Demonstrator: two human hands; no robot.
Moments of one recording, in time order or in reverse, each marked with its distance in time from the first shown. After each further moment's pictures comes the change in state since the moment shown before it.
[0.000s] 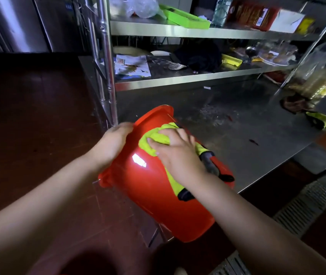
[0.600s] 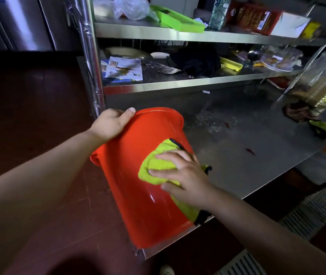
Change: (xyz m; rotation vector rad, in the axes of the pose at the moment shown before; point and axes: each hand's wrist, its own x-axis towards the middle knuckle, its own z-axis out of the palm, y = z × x) left_hand 0.081 0.032 0.037 0.485 0.060 0.071; right_hand -0.028 0.090 -0.016 0.236 -0.214 -0.217
